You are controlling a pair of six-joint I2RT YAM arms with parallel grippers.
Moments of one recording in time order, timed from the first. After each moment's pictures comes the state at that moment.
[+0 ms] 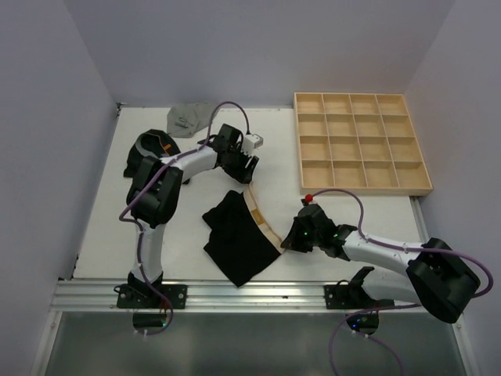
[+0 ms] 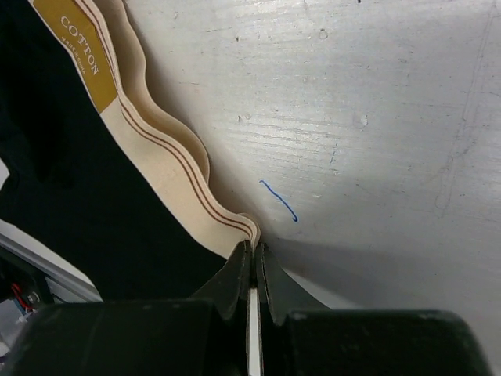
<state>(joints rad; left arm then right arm) -0.46 2.10 1.50 -0.39 0.32 0.14 0.76 1.18 0.38 -0.09 -0.06 0.96</state>
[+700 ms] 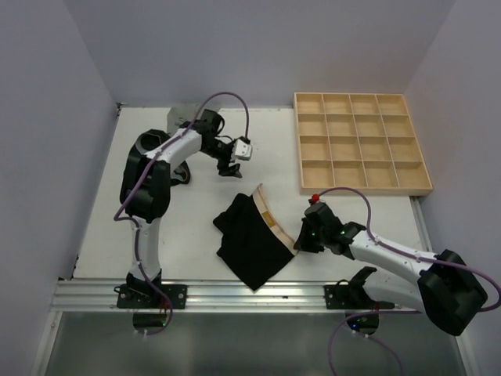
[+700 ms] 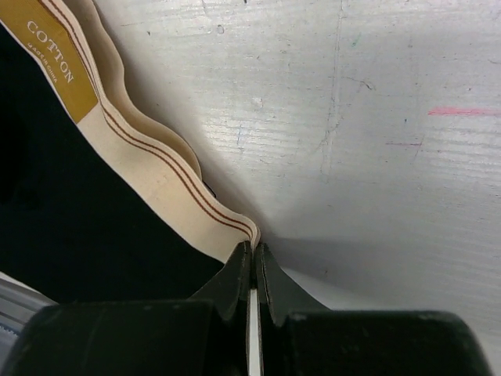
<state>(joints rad) -0.32 2.12 1.70 -0.74 0.86 1.23 0.70 1.09 0.41 -0.32 -0.01 0.83</state>
